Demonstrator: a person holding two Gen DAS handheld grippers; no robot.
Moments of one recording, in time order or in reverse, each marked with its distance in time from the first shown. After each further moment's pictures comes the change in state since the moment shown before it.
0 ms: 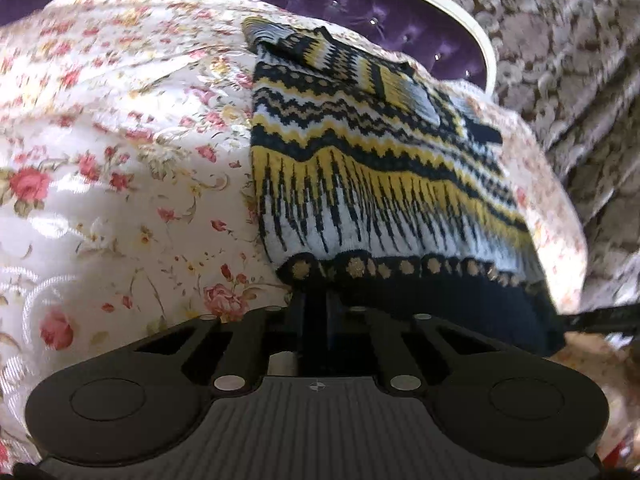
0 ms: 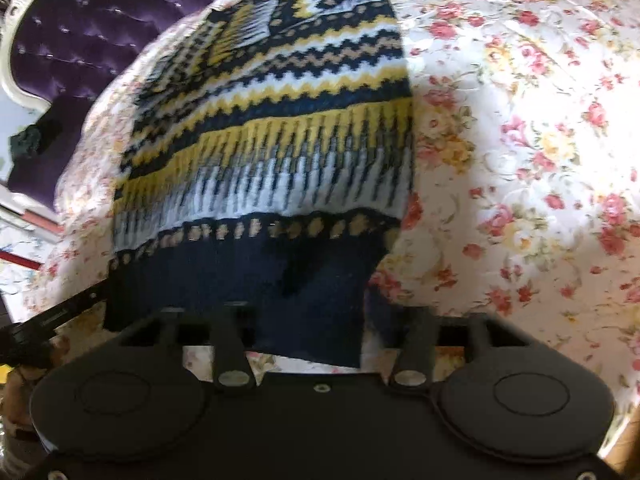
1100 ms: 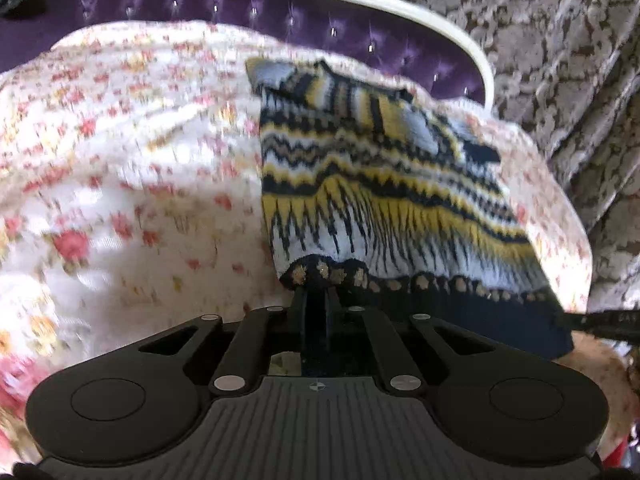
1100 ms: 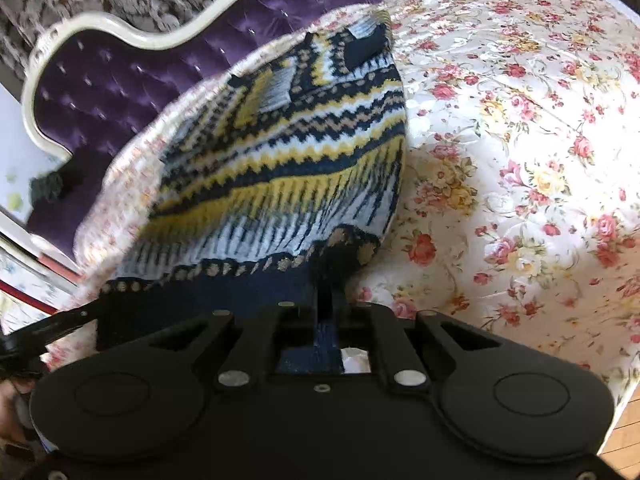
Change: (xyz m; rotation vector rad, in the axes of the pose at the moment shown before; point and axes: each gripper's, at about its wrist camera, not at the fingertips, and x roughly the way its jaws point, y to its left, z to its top) left arm -0.021 -0.012 0.009 0.069 -0.049 0.068; right arm -0.019 0.012 -0.014 0.029 -0.184 0.014
